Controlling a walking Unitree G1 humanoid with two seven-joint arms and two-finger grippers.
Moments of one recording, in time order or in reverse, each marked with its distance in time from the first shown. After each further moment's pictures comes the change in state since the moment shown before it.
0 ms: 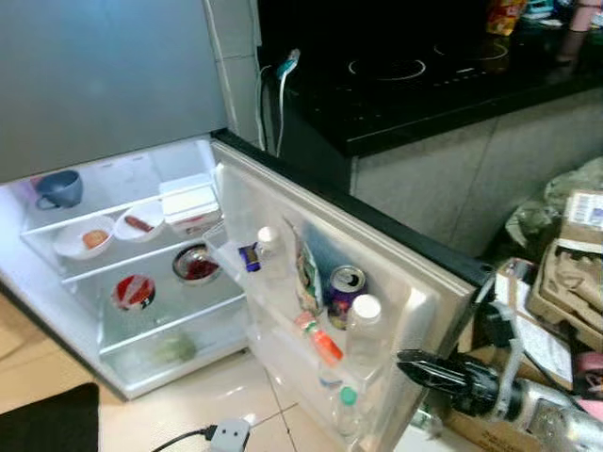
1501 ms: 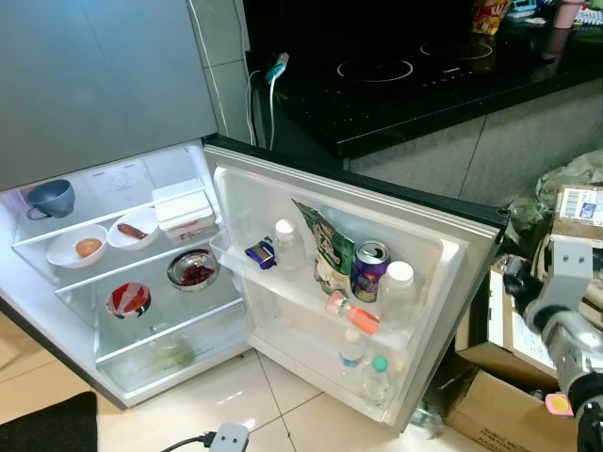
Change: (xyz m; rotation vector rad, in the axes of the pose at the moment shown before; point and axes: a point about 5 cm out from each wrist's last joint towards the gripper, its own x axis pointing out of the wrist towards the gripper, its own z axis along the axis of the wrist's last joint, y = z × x) left arm -0.001 0.000 -0.008 -0.007 0.017 0.002; right arm -0.044 -0.060 0.119 -0.285 -0.378 -1.143
